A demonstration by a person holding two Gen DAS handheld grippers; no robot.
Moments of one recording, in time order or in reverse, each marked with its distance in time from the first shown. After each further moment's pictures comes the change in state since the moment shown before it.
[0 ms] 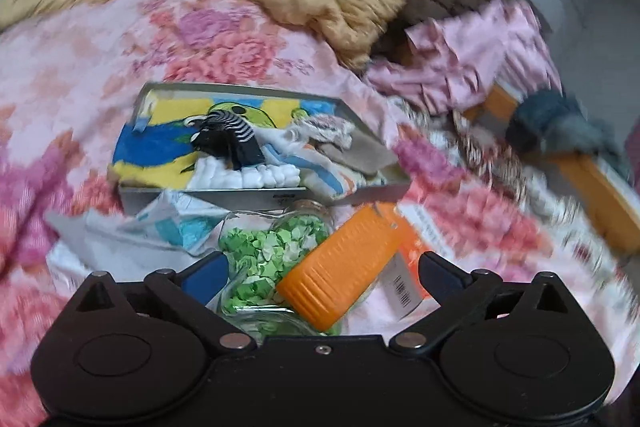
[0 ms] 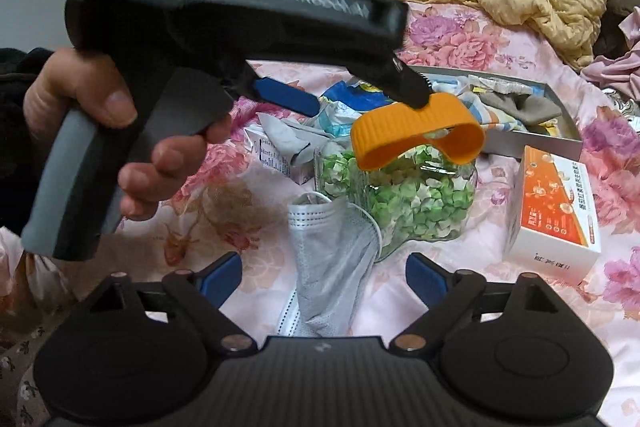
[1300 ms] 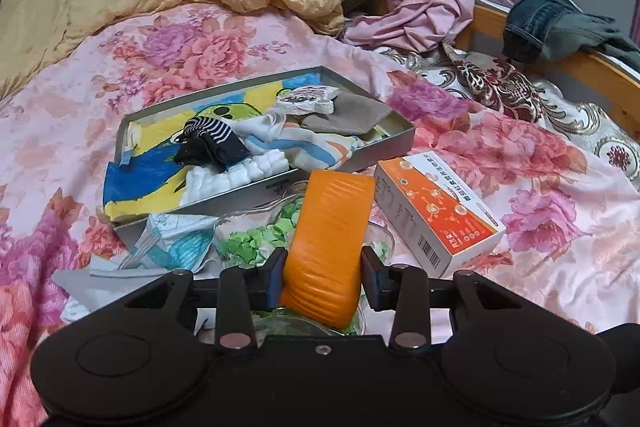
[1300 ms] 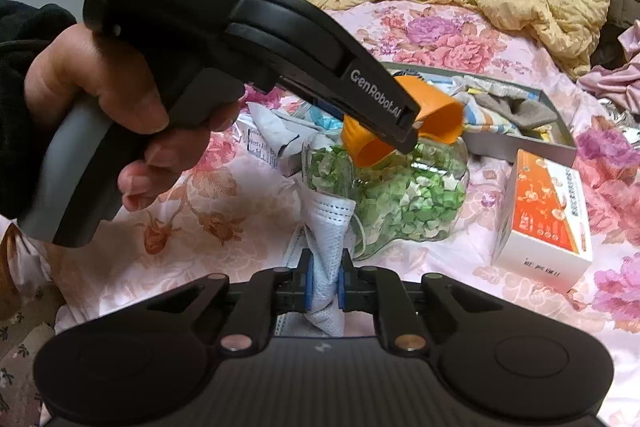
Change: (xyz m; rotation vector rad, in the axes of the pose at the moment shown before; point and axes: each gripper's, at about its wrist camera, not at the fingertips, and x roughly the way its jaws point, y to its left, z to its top) left arm 0.023 -0.033 -0.004 0.241 0.081 0.107; right arm 0.006 0.003 0.000 -0.053 0.013 -0.059
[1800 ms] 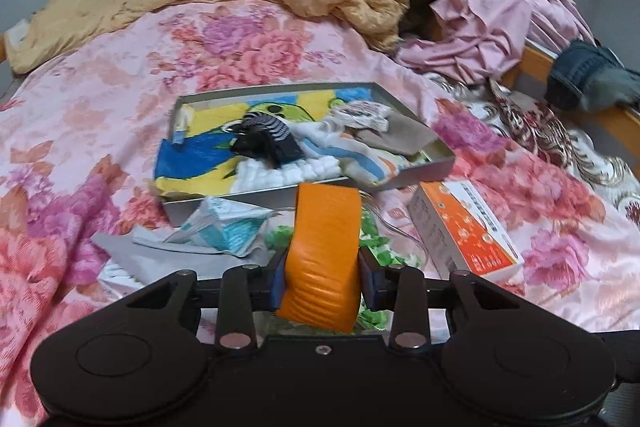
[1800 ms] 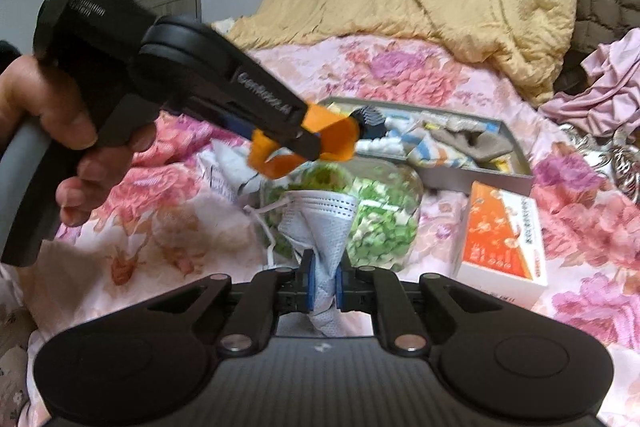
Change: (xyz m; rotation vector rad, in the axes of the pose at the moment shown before) left arm -0.025 0.026 -0.003 -0.163 -0.033 0.080; right arm -0.016 -0.012 0.004 0.012 -0.127 -0.101
